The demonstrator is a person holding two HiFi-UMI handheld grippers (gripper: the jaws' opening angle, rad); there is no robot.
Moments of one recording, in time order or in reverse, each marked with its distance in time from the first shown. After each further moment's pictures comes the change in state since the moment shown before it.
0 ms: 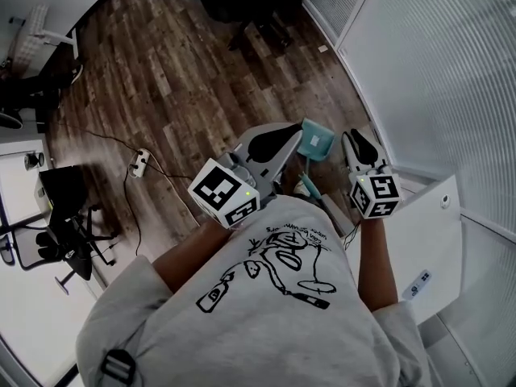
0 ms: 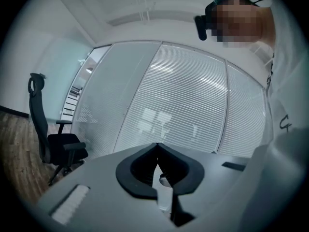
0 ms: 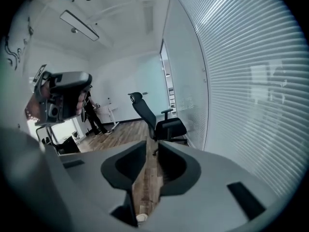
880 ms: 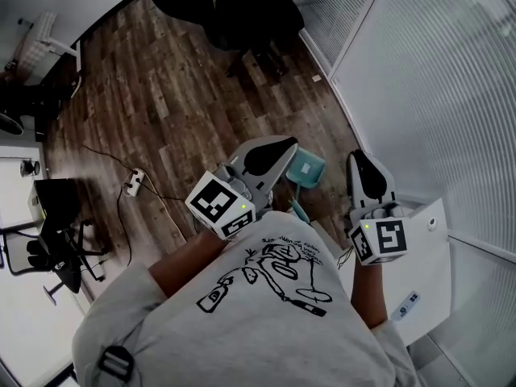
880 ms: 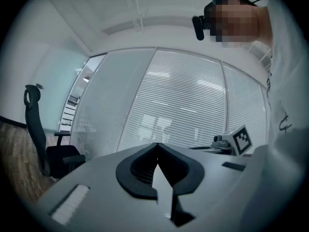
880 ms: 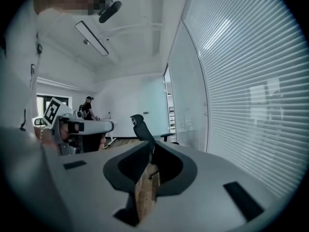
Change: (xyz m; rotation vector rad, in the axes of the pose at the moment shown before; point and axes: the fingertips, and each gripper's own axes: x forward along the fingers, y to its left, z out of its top) left arm 0.011 -0.004 0.043 0.067 -0.072 0.001; right arm -0.068 0.031 0.142 -0.086 -0.239 -0.031
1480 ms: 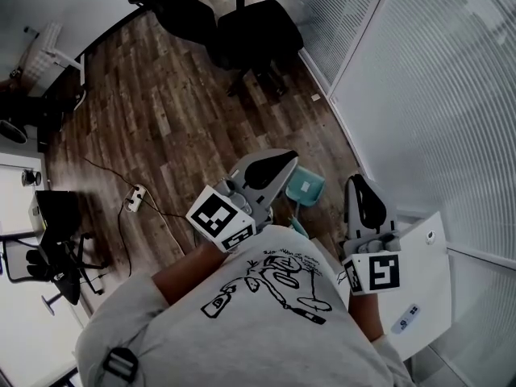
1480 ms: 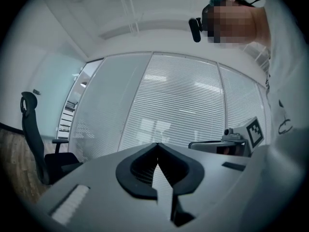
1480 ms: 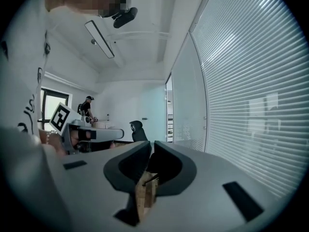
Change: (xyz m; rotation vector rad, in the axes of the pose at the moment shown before) left arm 0.003 -0.003 0.024 0.043 -0.046 -0.014; right arm -0.022 0.022 0.048 -0.087 -0.087 -0.041
